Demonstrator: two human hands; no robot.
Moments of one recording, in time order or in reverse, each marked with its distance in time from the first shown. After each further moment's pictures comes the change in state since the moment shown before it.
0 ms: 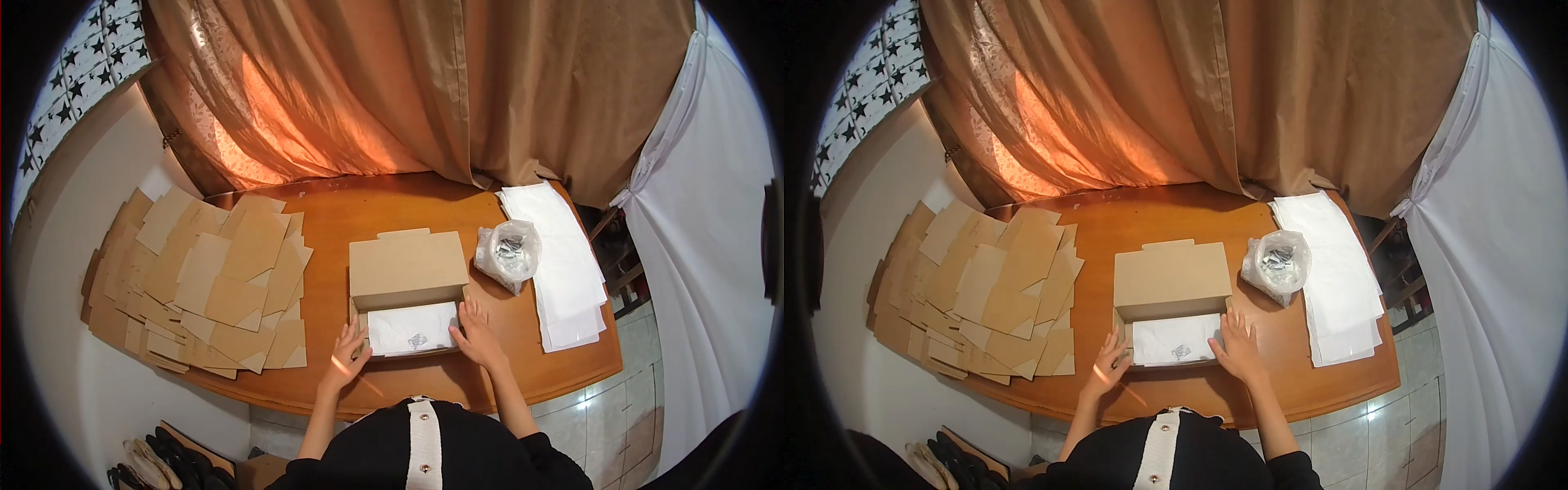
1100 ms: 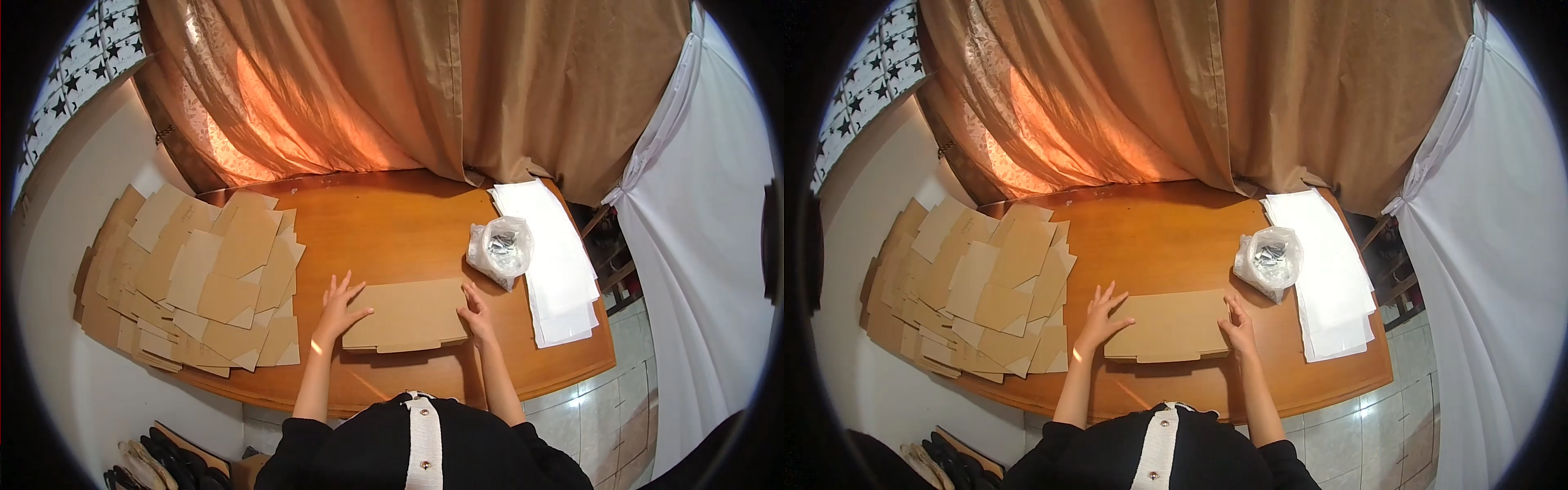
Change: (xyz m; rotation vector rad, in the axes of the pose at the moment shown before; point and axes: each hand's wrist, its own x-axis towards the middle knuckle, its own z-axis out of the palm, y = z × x) left_hand 0.086 0.009 -0.020 0.092 0.092 0.001; right_hand 0.027 0.034 0.027 1.186 0.311 0.166
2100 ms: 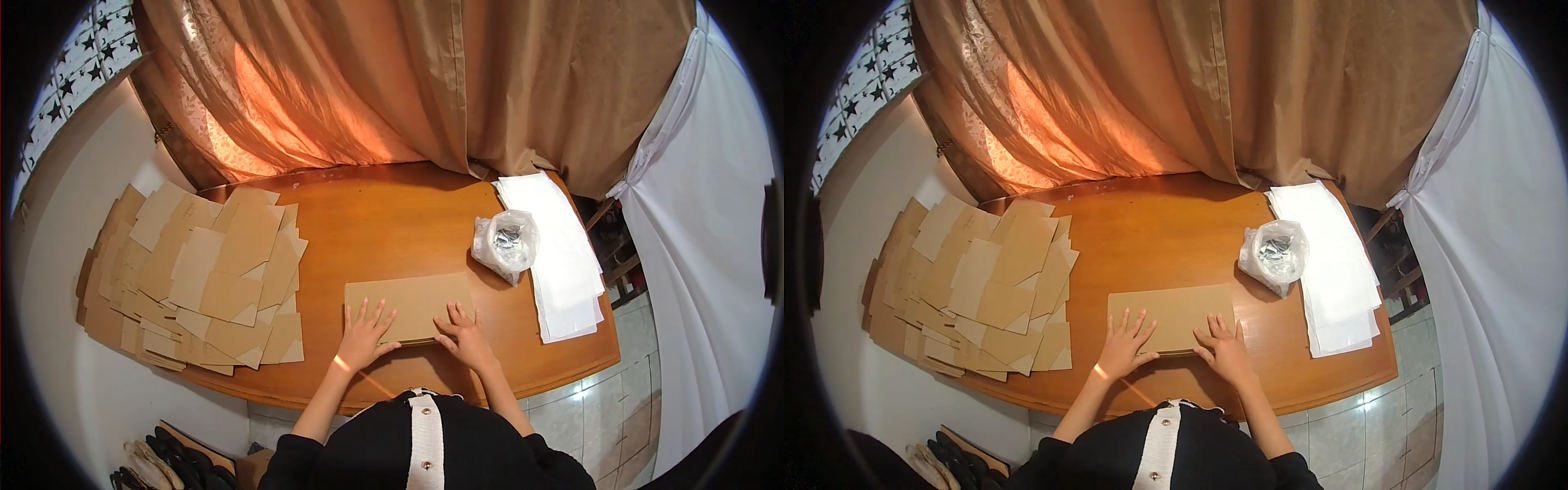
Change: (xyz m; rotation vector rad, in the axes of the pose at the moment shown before) left_hand -0.053 0.021 0.031 0.699 -0.184 0.335; right_hand -0.057 -0.049 0.031 -1.270 -0.384 -0.294
